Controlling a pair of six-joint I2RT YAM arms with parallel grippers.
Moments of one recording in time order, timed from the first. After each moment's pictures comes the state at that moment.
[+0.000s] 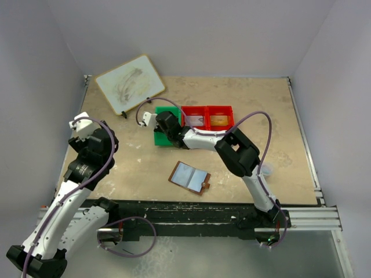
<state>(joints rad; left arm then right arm) -0.39 0.73 0.83 -0.67 -0.91 -0.57 0.88 2.23 1.56 0.14 0.43 -0.73</state>
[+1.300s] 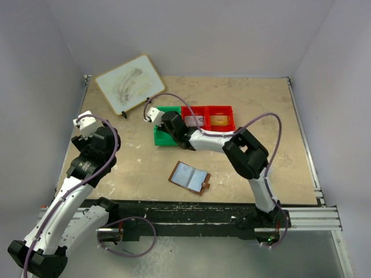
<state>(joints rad) -0.39 0.76 0.83 -0.67 -0.89 -0.57 0.87 2.17 1.48 0.17 0.38 -0.57</state>
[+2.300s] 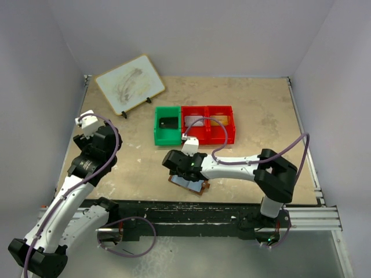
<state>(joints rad) -0.39 0.77 0.83 -0.67 -0.86 -0.56 1.17 1.73 1.12 -0.49 0.57 1.10</state>
